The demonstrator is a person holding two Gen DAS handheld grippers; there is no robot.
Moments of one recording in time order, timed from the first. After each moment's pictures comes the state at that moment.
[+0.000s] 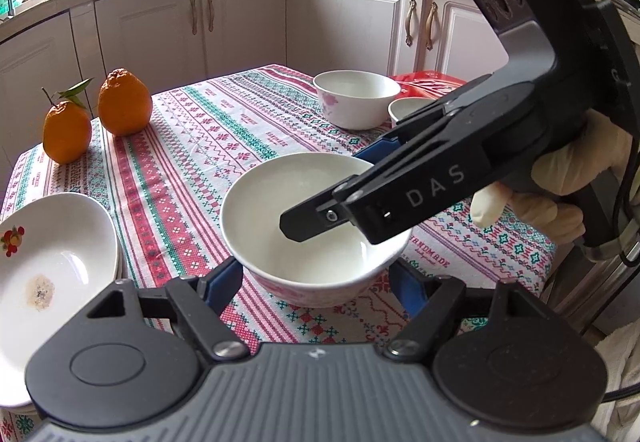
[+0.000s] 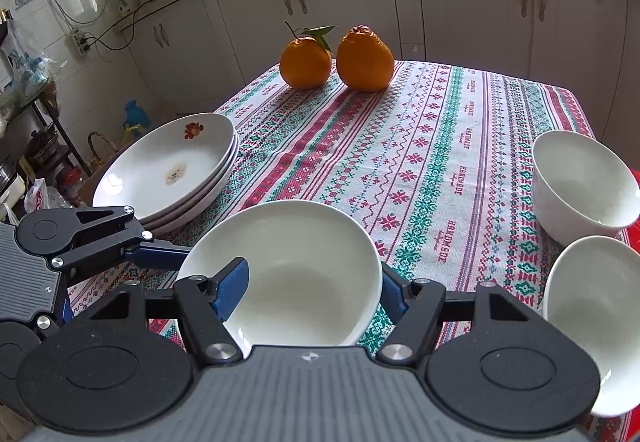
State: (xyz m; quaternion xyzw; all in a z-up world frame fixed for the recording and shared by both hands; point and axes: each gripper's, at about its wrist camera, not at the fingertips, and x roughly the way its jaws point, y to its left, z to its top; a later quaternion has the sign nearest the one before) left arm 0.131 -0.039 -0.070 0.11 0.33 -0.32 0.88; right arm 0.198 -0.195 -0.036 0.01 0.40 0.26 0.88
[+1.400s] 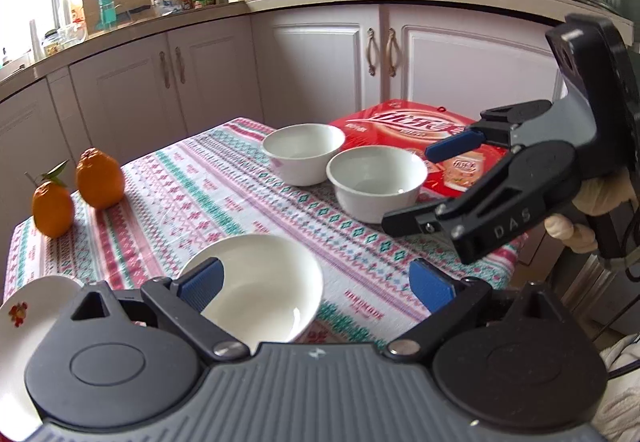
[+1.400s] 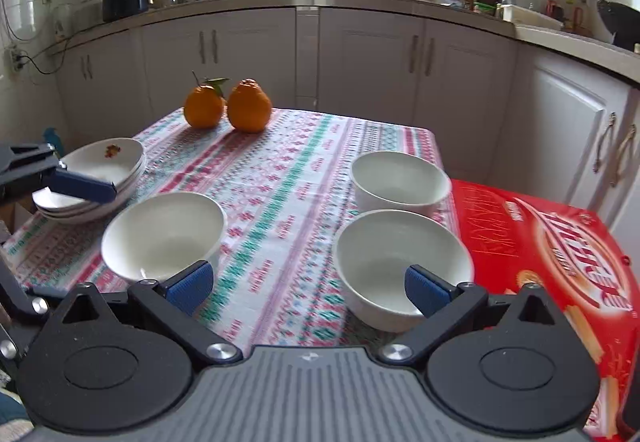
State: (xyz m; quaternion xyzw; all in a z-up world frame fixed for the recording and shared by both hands) left arm 0.096 -0.086 -0.027 0.15 0.27 -0.35 0.88; right arm 0.105 -0.283 -0.011 -0.05 0.31 0.10 0.94
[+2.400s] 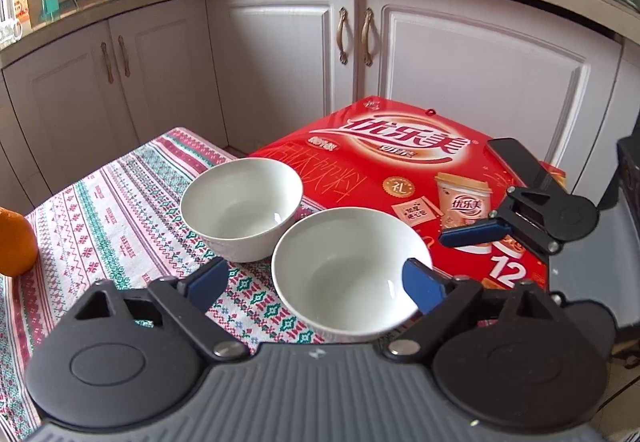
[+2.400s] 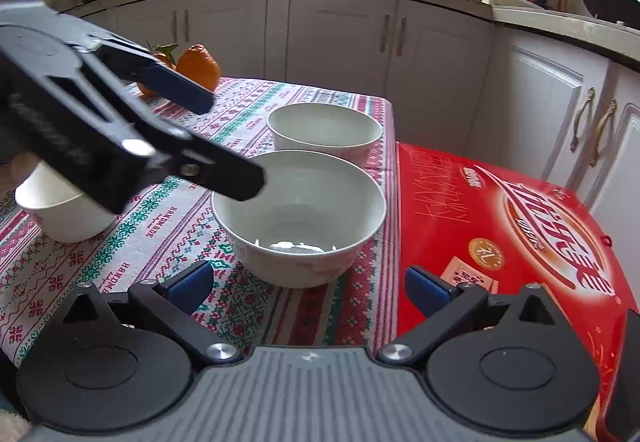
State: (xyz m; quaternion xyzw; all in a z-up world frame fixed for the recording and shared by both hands) left arm 0.191 -0.211 -0.038 0.16 0.31 -0.39 0.85; right arm 0.127 -0.341 -0.057 -0.07 0.32 0.10 0.94
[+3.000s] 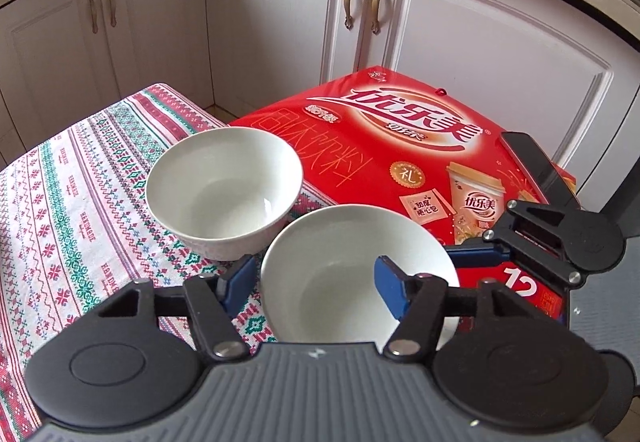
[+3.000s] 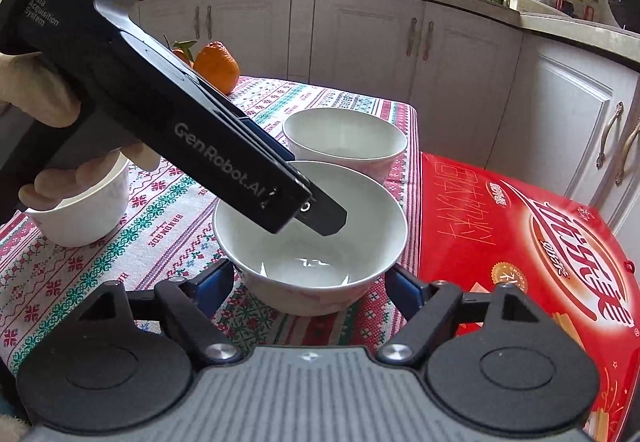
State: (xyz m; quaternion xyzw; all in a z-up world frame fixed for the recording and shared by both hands) left arm 0.231 -0.233 -0.059 0.14 0.38 -0.39 0.83; right arm 0.145 -0.341 -0.058 -0.08 0.32 0.13 0.94
